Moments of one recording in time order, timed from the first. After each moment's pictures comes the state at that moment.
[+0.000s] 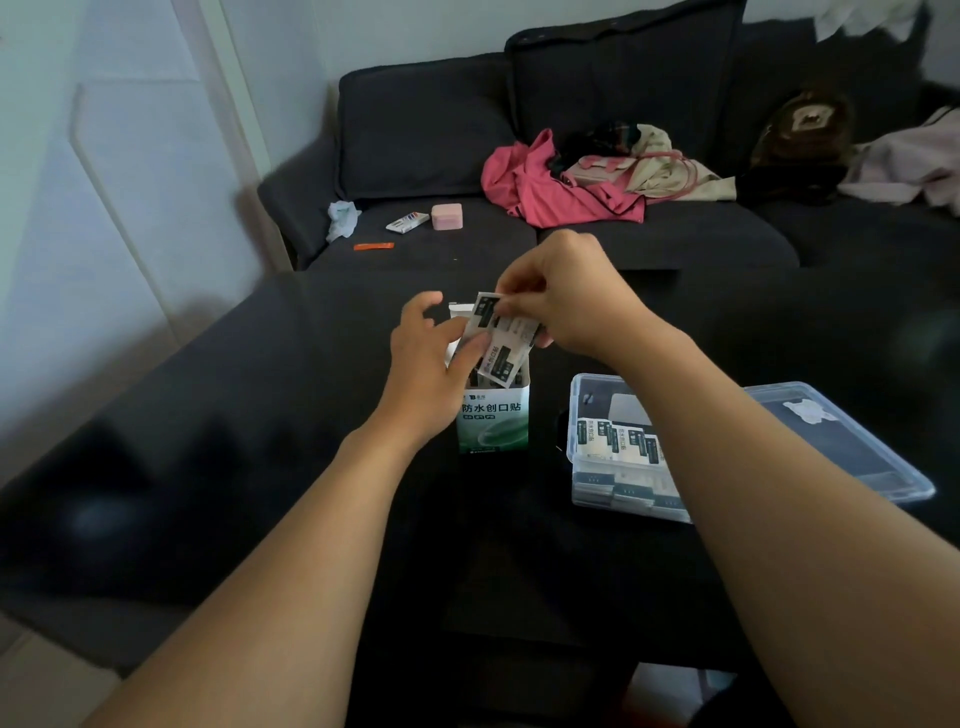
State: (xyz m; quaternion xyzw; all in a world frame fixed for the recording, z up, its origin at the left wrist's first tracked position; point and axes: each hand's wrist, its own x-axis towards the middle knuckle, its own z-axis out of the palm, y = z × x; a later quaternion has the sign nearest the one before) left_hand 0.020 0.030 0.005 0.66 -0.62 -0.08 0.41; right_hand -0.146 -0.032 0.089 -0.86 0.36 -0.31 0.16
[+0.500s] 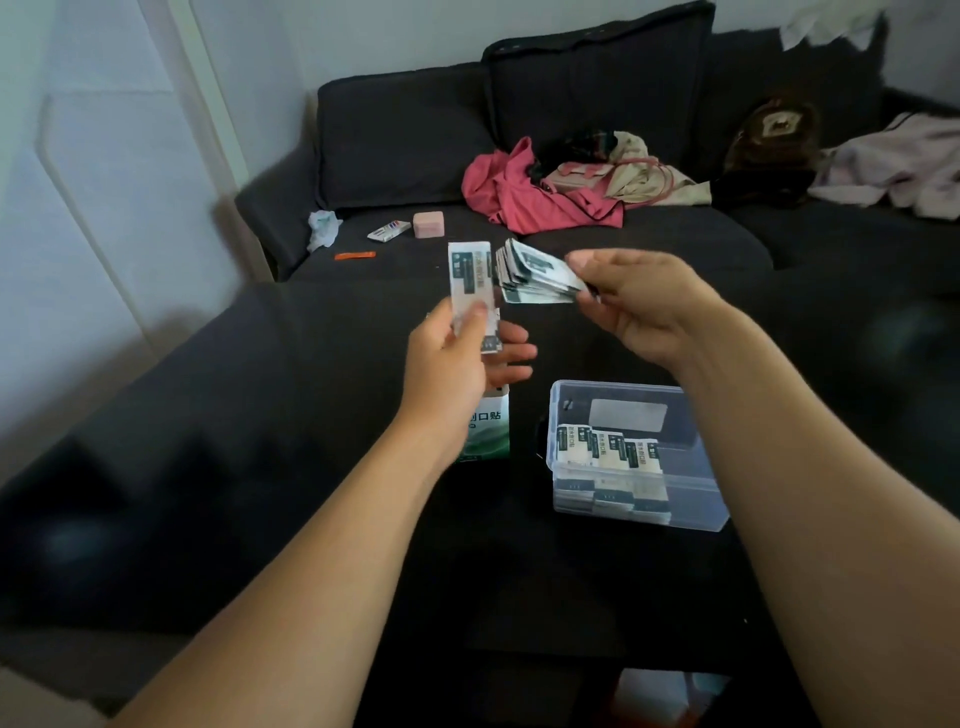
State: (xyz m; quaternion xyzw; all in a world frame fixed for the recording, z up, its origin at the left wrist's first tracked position) left_hand -0.047 0.040 0.045 0.49 -0.41 -0.37 0.68; right_hand -0.199 -0.038 0.096 -0.47 0.37 -0.47 0.65
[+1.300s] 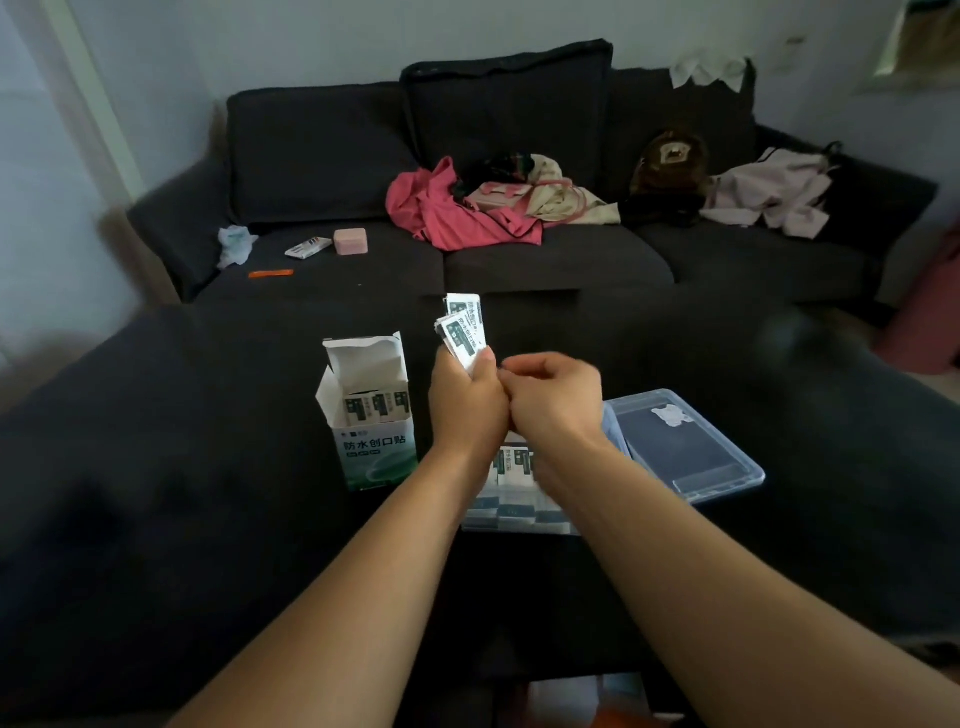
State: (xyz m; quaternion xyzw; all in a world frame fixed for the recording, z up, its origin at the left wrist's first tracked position) left_hand -0.138 0.005 0.026 0.57 -0.41 -0.31 0.64; right_hand -0.209 0.012 0.045 -0.44 0.58 -0.53 0.44
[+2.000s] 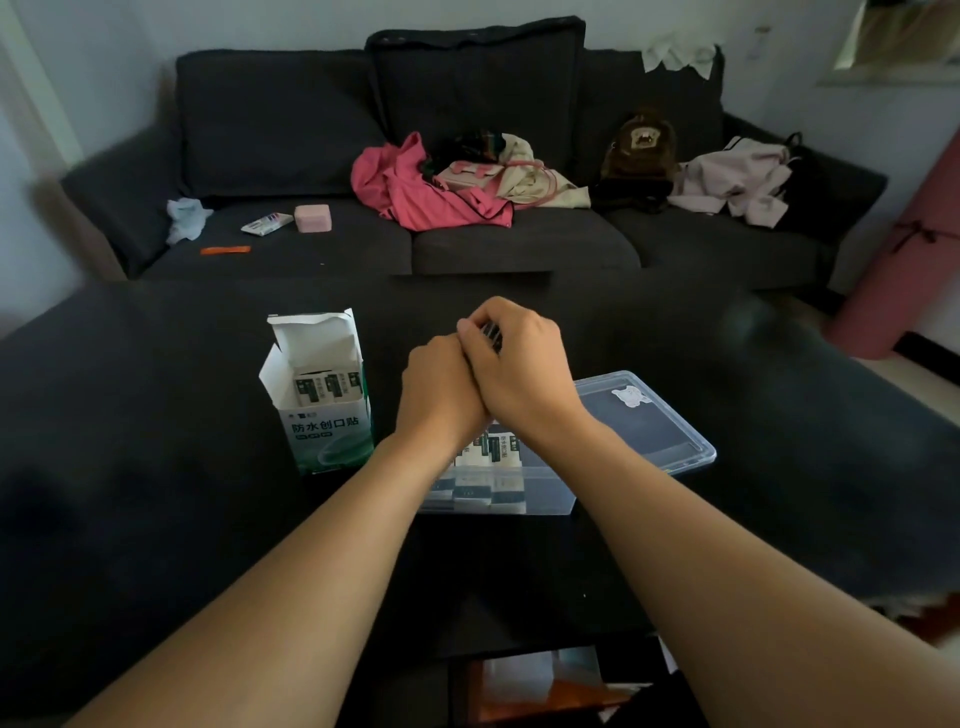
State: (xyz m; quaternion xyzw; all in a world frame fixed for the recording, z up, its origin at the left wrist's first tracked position) left_hand -0.143 -0.006 0.023 0.69 -0.62 -0.12 0.34; right_hand -0.235 -0.015 0.035 -0.73 0.49 -0.45 0.14
